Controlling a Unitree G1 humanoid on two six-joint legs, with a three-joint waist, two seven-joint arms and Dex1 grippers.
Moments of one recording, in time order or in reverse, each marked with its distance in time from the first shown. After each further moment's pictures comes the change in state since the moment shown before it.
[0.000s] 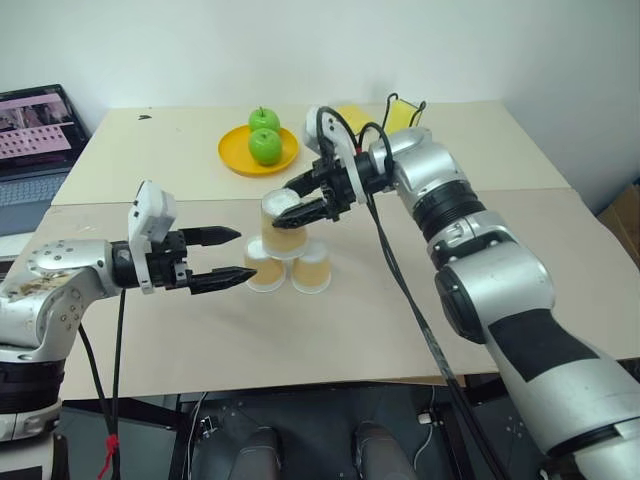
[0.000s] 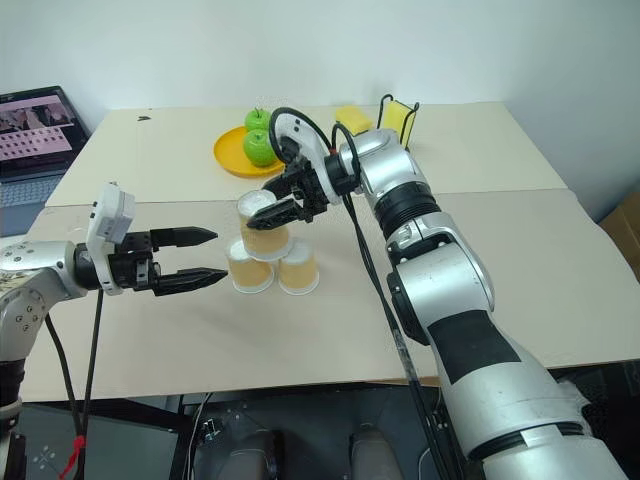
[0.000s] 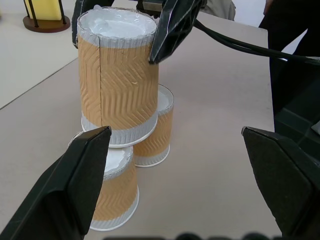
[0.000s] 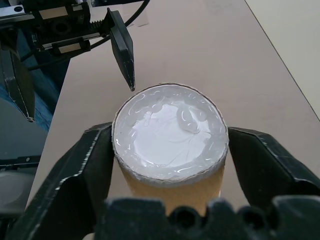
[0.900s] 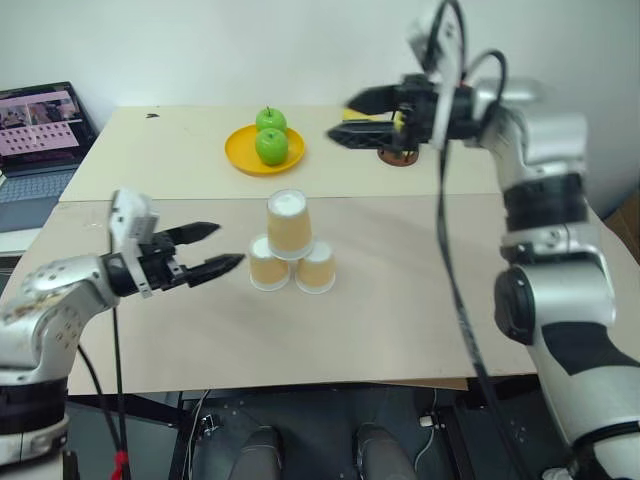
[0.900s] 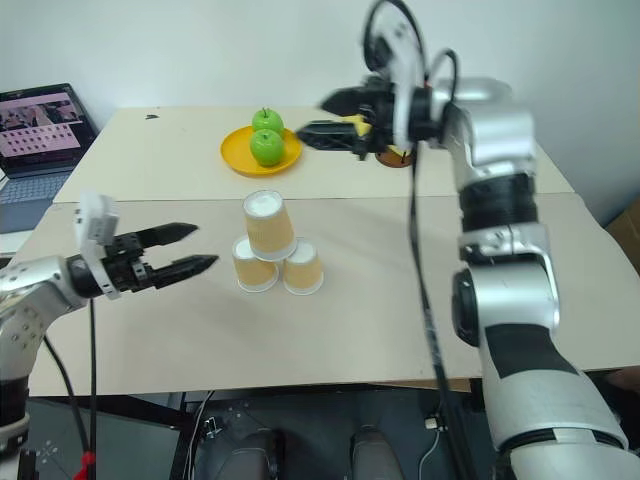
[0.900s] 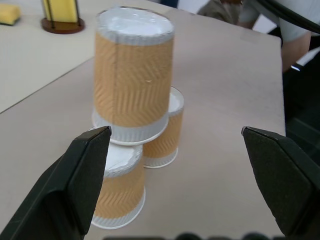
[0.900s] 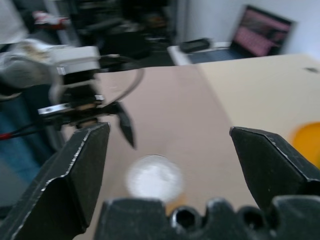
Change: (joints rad) left arm 0.152 -0.117 0.197 -0.051 0.006 0.011 0.297; right arm 0.269 -0.312 -0.243 -0.613 0.058 0.400 -0.383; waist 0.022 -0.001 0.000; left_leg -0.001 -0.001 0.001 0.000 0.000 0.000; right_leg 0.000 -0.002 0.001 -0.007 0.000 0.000
